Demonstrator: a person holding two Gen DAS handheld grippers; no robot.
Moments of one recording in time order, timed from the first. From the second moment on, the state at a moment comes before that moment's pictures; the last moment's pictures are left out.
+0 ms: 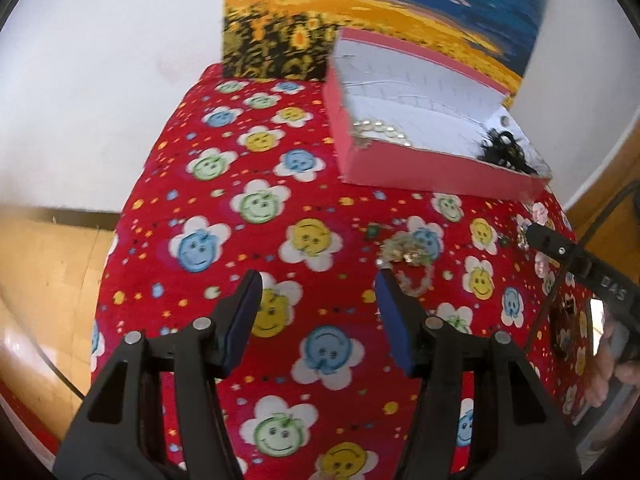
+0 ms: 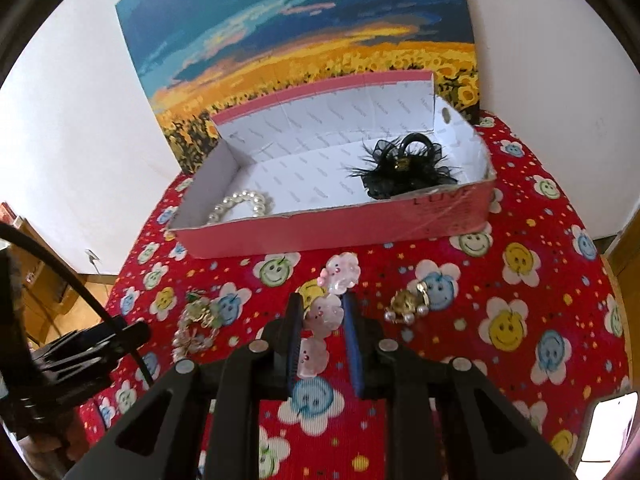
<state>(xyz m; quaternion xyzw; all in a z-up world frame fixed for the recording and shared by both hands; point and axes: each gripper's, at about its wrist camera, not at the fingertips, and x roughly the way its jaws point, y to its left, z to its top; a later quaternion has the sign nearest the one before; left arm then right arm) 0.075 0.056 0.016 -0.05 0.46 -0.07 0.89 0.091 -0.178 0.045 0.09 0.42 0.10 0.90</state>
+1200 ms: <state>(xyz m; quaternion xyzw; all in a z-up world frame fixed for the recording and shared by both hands) 0.072 0.013 0.054 -0.02 0.40 -0.12 0.91 0.062 -0.195 0.057 0.12 0.40 0.15 0.90</state>
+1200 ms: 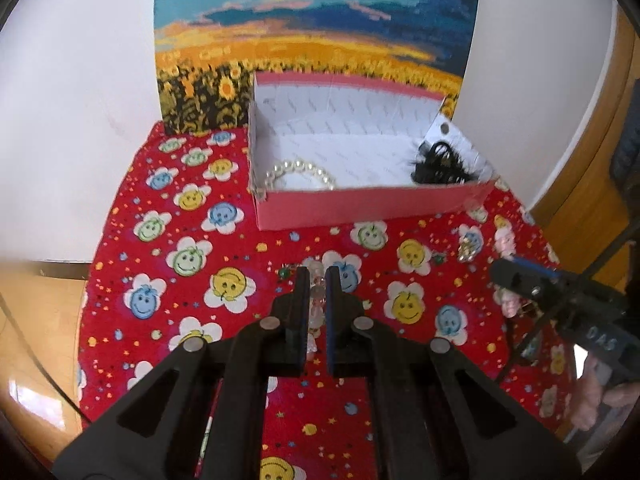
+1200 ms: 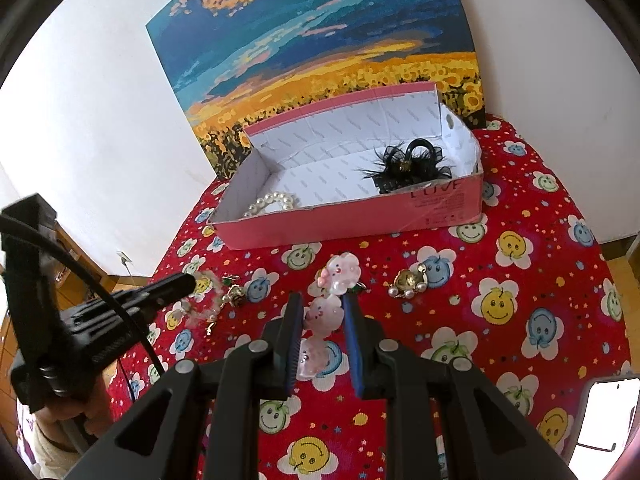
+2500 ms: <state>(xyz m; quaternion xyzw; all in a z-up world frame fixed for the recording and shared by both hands) 0.190 -0.014 0.042 0.01 0.39 -0.10 0.92 0.090 -0.219 0.090 0.08 0.40 0.10 0.91</state>
